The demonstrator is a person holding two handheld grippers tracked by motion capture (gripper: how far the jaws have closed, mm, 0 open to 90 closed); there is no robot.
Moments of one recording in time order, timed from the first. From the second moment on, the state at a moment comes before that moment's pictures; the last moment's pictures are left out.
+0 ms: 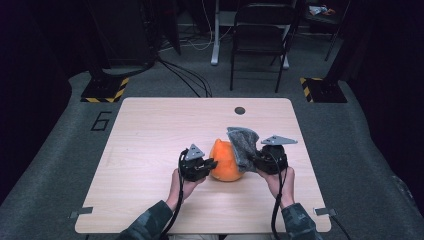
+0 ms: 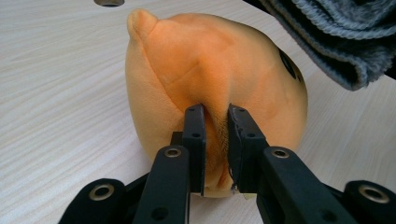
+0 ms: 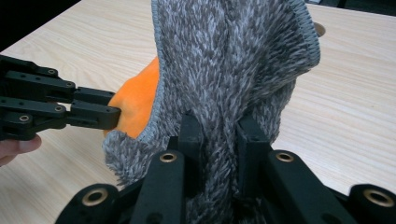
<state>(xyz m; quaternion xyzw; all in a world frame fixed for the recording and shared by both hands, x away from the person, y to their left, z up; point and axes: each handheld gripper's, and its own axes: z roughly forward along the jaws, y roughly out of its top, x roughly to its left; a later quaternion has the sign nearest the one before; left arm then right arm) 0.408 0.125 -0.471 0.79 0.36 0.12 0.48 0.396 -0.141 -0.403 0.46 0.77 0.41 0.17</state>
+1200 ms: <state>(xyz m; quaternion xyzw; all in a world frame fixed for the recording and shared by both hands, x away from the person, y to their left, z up) 0.404 0.121 -0.474 0.79 0.33 0.12 0.50 0.411 -0.099 -0.425 0.44 0.80 0.37 0.17</state>
